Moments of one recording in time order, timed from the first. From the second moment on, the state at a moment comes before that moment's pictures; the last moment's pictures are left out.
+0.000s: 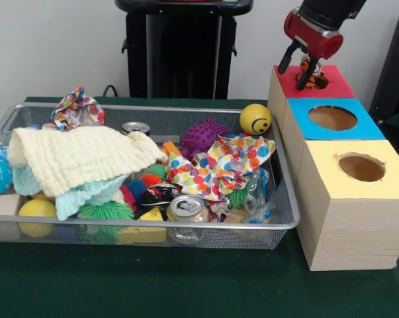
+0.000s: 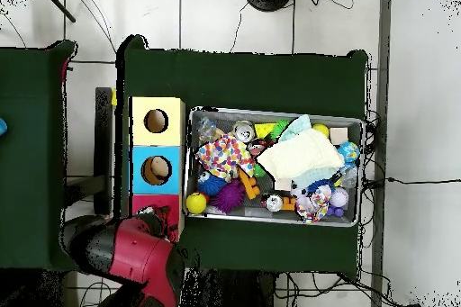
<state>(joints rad) 0.63 -0.51 -0.60 1.89 0.54 0.48 2.52</state>
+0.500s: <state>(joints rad) 0.63 -0.51 -0.60 1.89 0.55 0.48 2.52</state>
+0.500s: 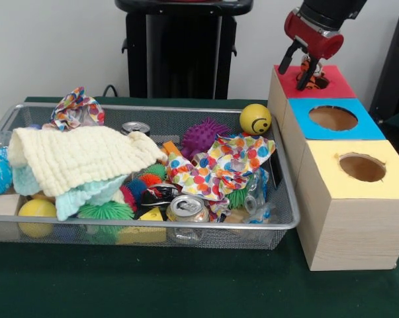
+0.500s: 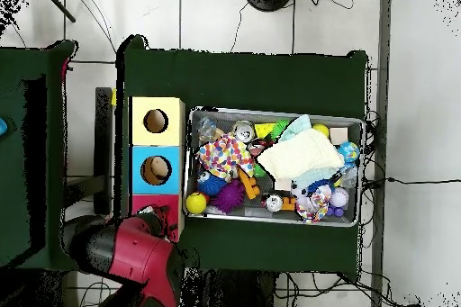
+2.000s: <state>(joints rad) 0.54 -0.57 -0.74 1.82 0.55 0.71 2.52</state>
